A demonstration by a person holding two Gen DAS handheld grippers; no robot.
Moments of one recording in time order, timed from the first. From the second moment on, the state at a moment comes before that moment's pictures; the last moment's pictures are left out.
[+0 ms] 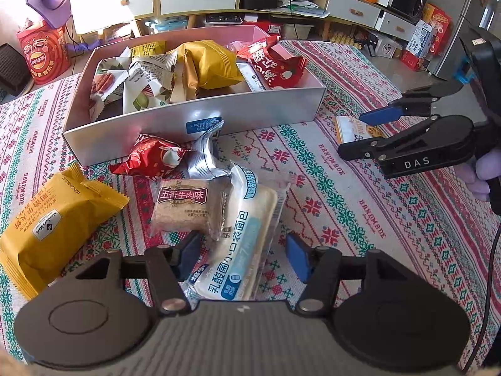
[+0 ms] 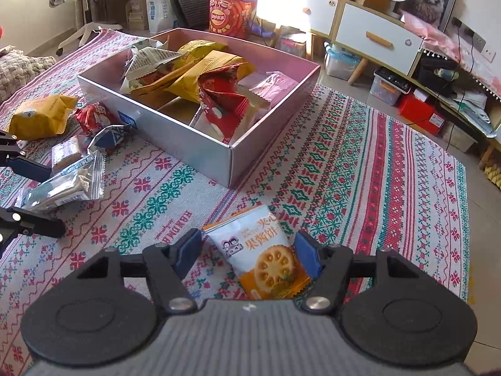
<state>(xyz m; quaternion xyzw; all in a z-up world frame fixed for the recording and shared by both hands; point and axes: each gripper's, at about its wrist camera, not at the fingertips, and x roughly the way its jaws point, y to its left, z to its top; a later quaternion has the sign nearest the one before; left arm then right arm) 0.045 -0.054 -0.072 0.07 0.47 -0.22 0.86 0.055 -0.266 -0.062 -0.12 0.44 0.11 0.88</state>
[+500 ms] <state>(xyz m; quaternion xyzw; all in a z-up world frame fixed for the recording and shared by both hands) 0.035 -0.049 -0.067 0.07 0.47 -0.22 0.85 0.027 -0.224 -0.058 -0.10 0.47 0.13 0.87</state>
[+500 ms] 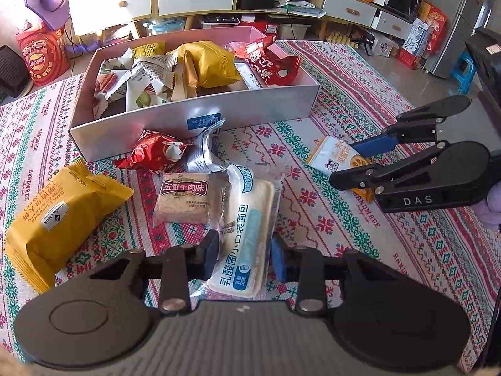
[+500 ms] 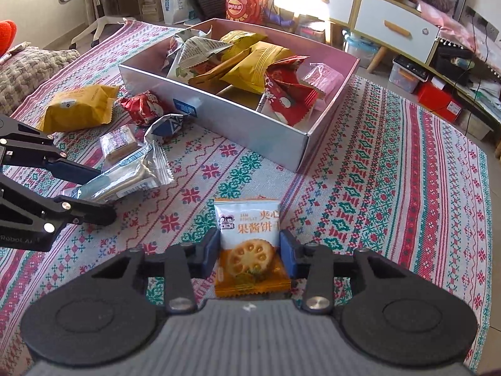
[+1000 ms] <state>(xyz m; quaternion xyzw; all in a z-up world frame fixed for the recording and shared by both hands) 0.033 -0.041 -0.060 0.07 0.48 -0.21 0.85 0.009 -0.183 -0.051 -0.11 0.49 0.16 0.85</state>
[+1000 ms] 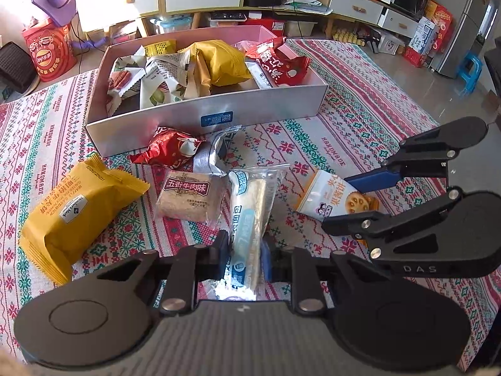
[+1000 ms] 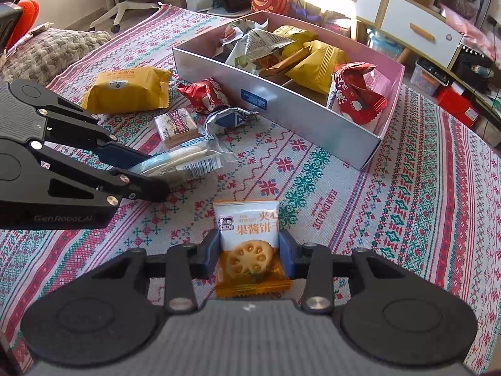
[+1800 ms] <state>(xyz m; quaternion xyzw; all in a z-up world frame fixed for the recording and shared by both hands) 0.032 -0.043 -0.018 0.03 0.45 -0.23 0.86 0.021 -0.204 -0.007 -0.05 0.45 0.11 0.89</state>
